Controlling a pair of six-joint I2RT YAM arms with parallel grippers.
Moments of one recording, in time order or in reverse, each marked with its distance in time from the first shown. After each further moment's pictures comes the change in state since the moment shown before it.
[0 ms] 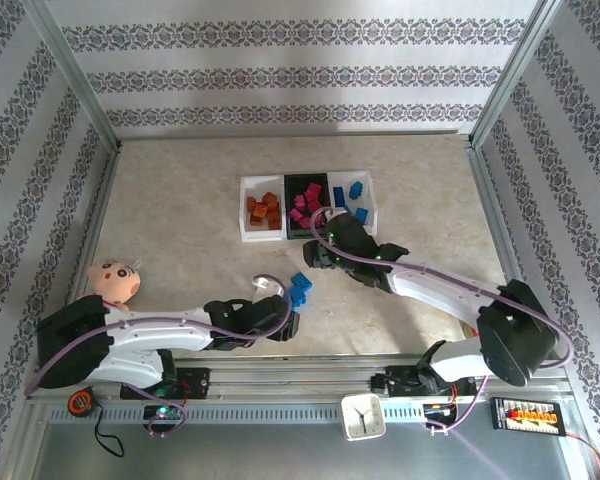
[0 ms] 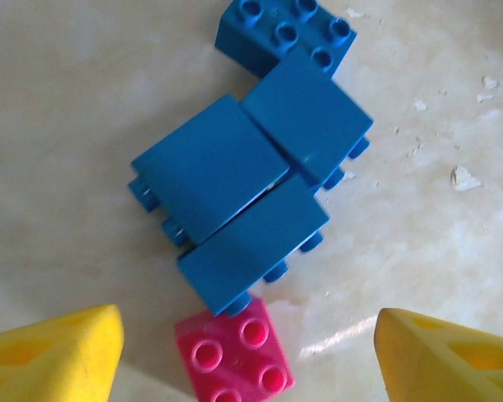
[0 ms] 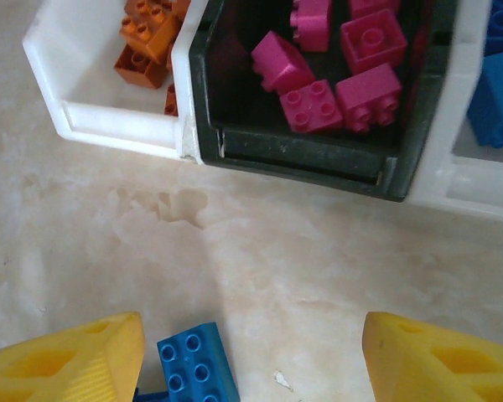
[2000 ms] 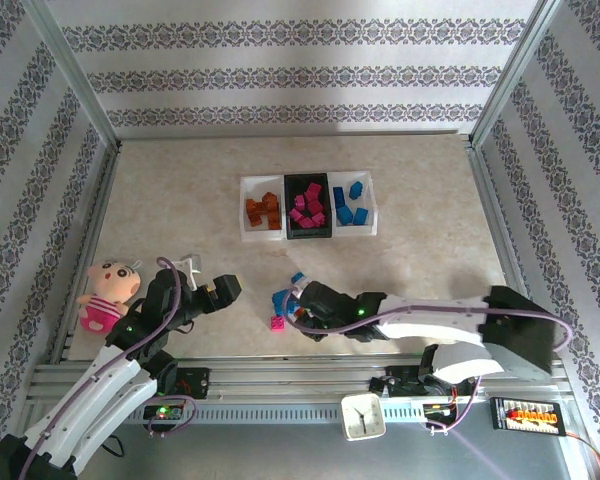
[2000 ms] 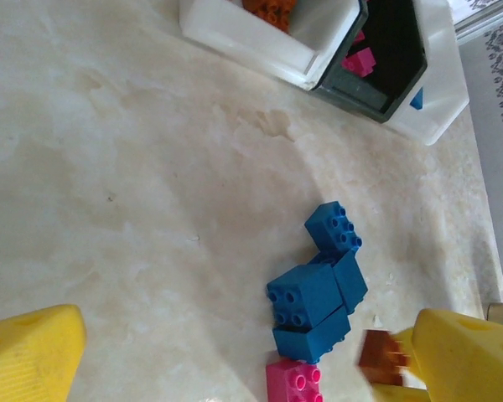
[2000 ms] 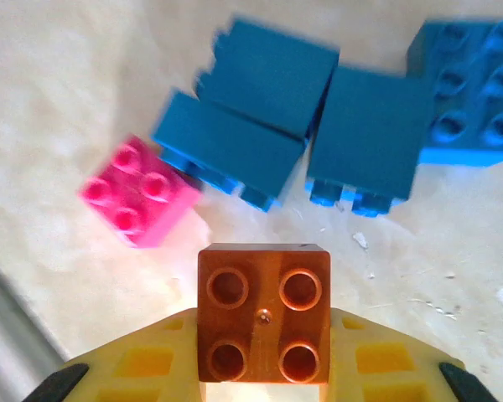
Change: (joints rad) left arm 0.720 -0.826 -0.263 -0.184 0.476 0.076; right arm 0.437 -0.044 -0.174 -0.067 -0.006 -0.085
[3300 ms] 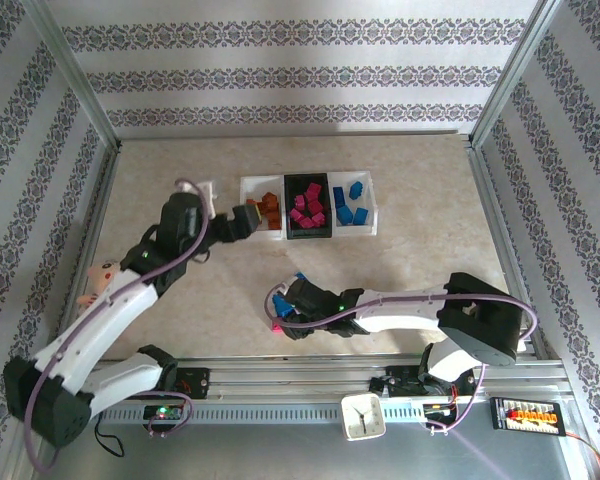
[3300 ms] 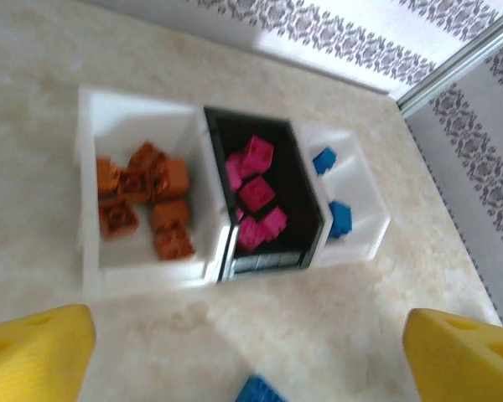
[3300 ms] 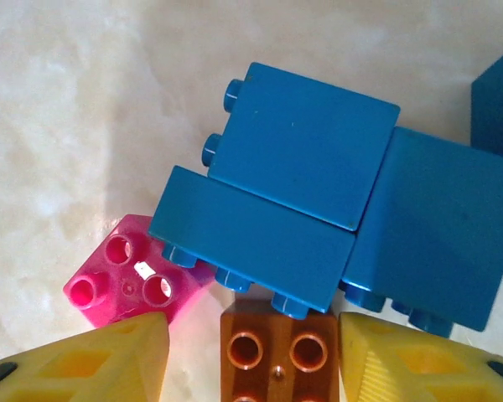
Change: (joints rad) left arm 0.000 0.509 0.543 0.100 -0.098 0.211; right arm -0.016 0.237 0.063 0.131 -0.025 0.012
